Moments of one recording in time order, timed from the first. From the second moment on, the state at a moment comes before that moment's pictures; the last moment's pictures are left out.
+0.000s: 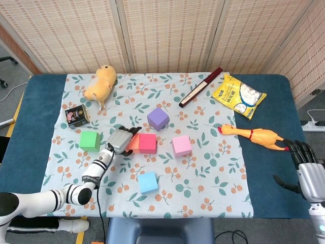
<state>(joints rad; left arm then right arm) -0.98 -1.58 -0.16 -1.32 0.83 0.76 0.43 0.07 -1.04 0.06 -1.65 -1.54 1.52 0.16</state>
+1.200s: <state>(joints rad) -0.68 -1.25 -0.06 -1.73 1.11 1.13 0.27 0.60 -1.11 0.16 -1.57 -1.56 0.86 0.34</state>
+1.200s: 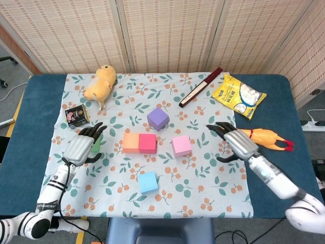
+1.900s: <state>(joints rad) -0.61 -1.21 -0.07 -1.70 1.24 1.12 0.08 0.84 -1.53 0.17 -1.16 -1.43 0.68 0.26</state>
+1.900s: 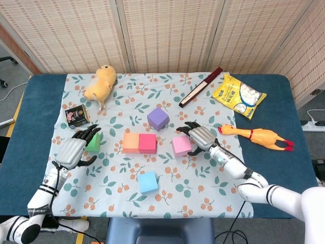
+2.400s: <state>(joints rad) -0.59 -1.21 -0.09 -1.68 1.28 1.10 0.02 0.84 -1.63 0.17 -1.05 -1.39 0.71 0.29</state>
